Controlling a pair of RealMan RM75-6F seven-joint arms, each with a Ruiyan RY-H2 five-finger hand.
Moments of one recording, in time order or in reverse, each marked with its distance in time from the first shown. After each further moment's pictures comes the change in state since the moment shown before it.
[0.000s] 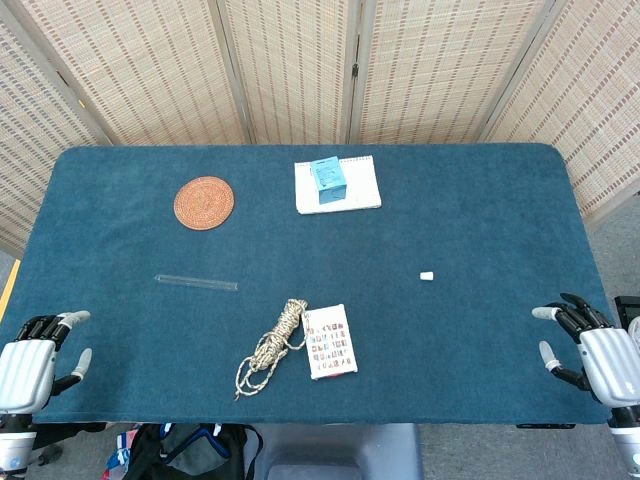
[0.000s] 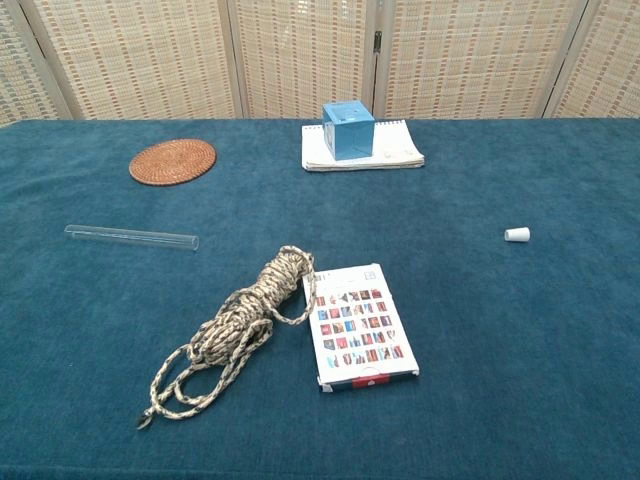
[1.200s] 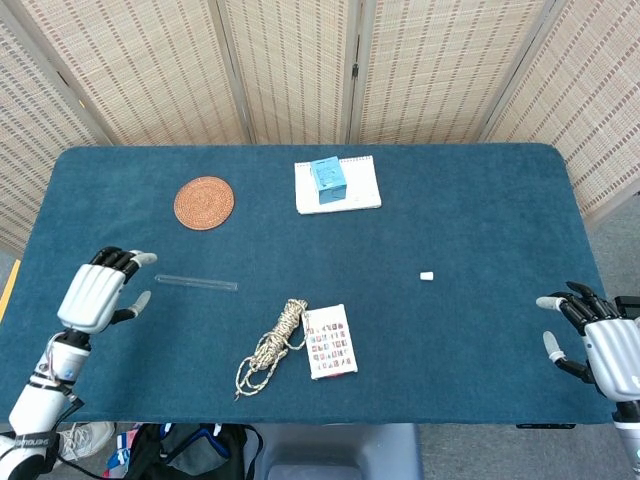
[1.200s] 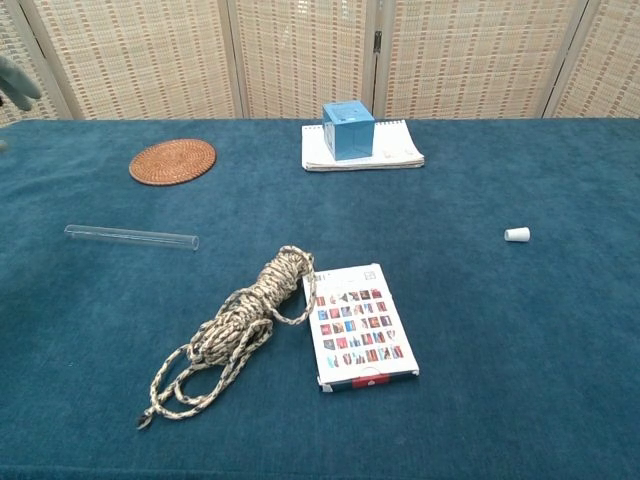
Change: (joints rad) left arm -0.345 -0.040 -0.154 0.145 -0.030 -0.336 -0.044; right arm 0.012 0.050 0.022 -0.070 0.001 0.023 -0.069
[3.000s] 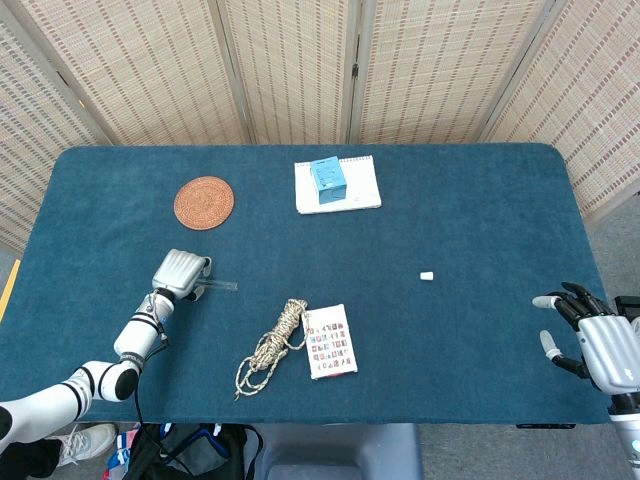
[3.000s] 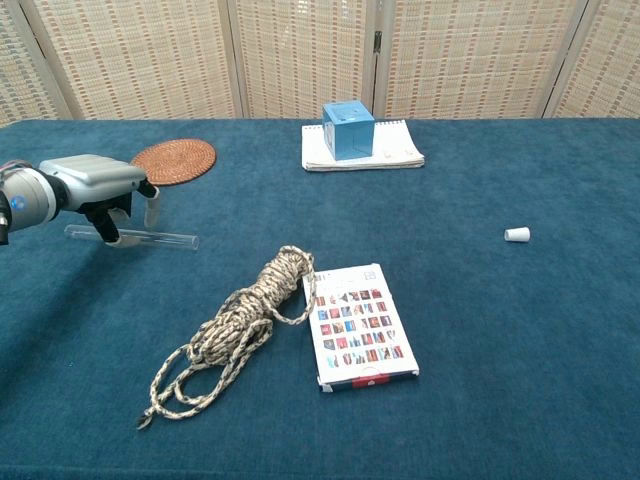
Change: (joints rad) left arm -0.384 -0.412 0.057 0.531 -0.425 -0.477 0.252; right arm 0.026 -0.001 -0.004 0.012 0.046 -0.069 0.014
